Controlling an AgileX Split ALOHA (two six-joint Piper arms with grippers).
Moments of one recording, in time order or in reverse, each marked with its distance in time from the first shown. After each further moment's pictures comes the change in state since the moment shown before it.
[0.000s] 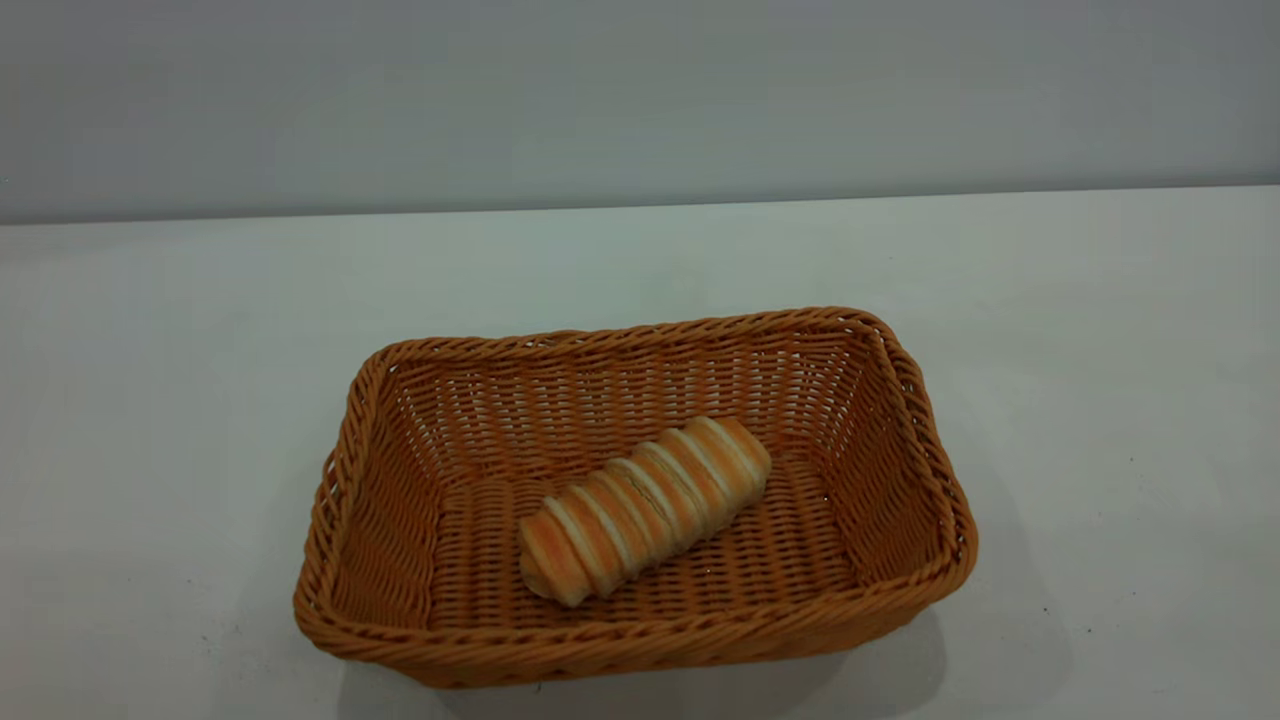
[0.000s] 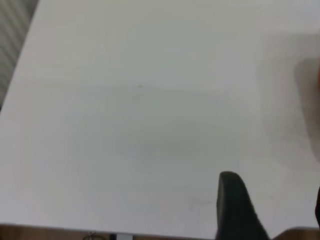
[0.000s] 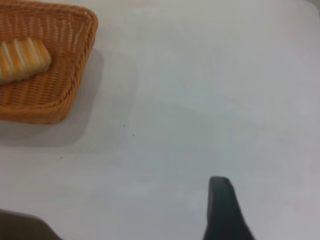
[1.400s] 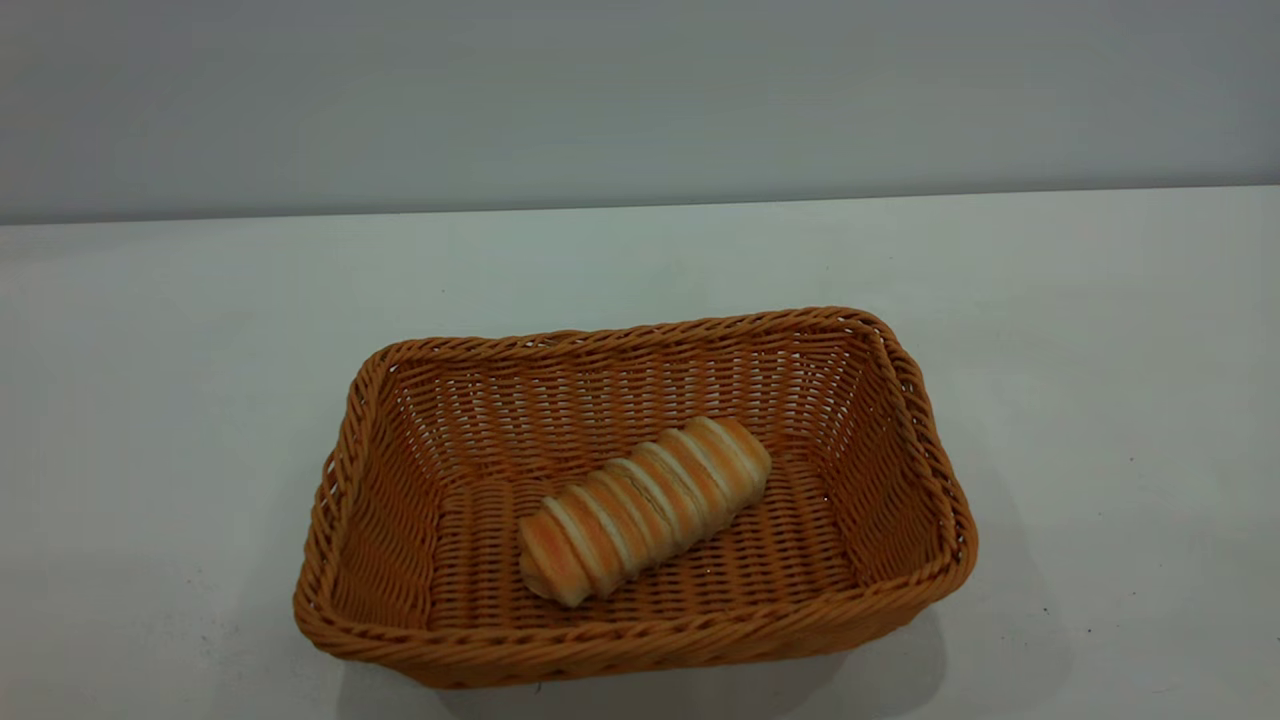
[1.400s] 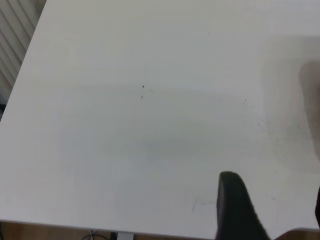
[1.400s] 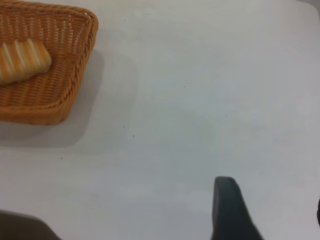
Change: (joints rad) left arm 0.010 0.000 0.000 0.001 0.000 0.000; right arm 0.000 -0.003 0.000 0.000 0.000 0.000
